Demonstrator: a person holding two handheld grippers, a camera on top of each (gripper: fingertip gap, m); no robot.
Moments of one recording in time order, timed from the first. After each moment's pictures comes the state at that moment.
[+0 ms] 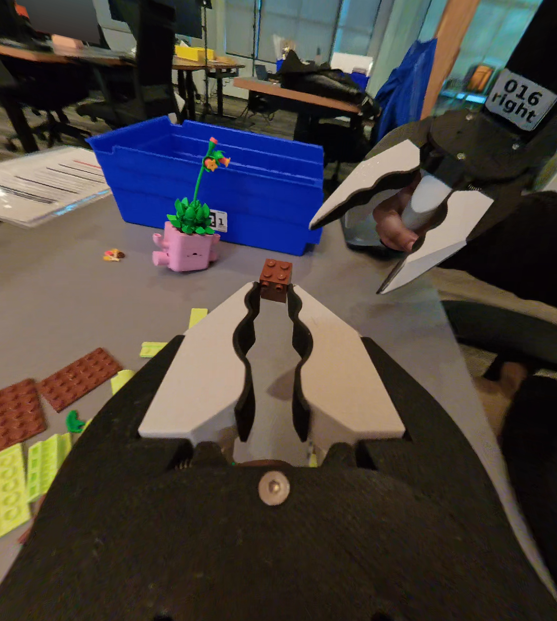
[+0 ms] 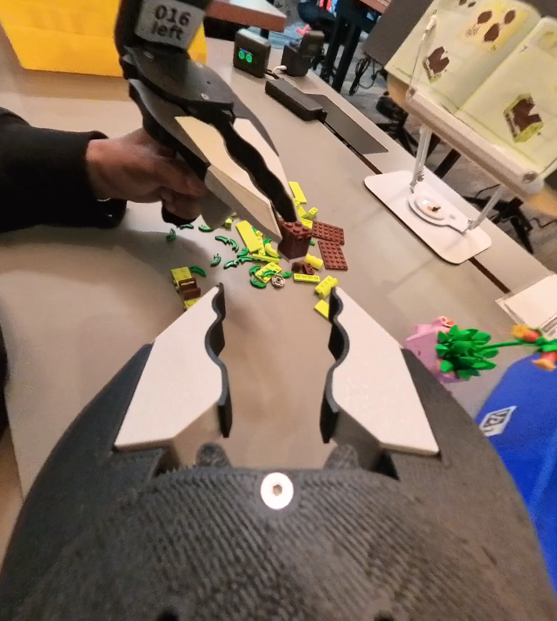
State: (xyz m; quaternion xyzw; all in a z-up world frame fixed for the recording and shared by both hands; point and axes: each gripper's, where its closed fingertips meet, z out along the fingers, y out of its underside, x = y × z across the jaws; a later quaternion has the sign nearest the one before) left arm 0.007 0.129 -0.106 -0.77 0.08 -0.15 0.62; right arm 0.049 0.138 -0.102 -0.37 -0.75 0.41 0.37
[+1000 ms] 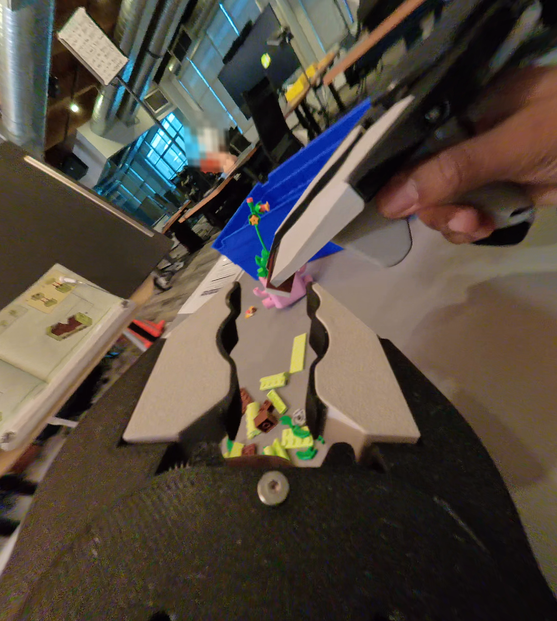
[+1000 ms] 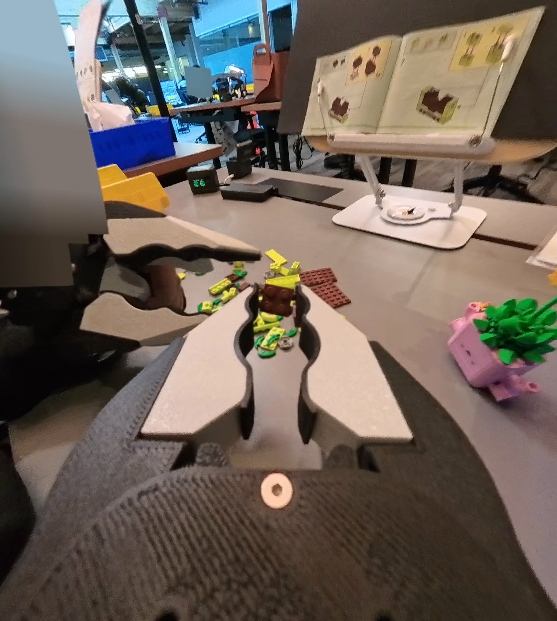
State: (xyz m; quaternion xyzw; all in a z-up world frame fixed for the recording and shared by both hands) left arm 0.024 0.135 -0.091 -0.70 0.22 0.24 0.64; right arm 0.012 0.142 -0.087 -0.49 -0.57 0.54 0.37
